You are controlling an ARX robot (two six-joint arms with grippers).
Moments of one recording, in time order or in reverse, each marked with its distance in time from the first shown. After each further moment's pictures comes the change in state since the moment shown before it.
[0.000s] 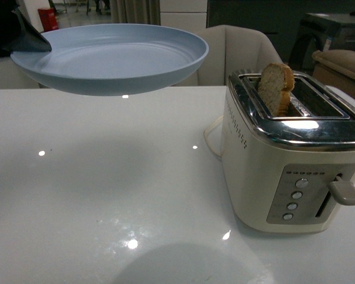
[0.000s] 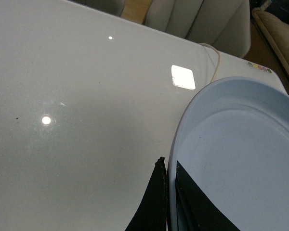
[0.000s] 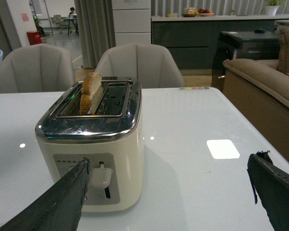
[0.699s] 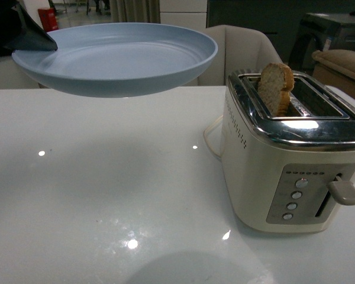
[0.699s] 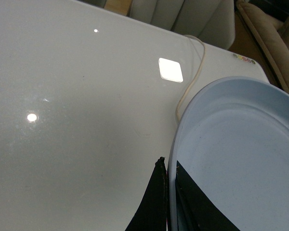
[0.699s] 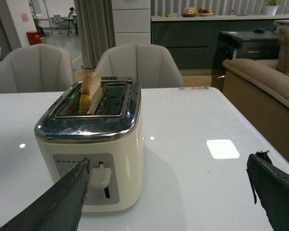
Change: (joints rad) left arm 0.019 -0.006 0.003 -0.016 0.080 0.006; right arm 0.000 0.000 0.000 0.000 0.000 0.000
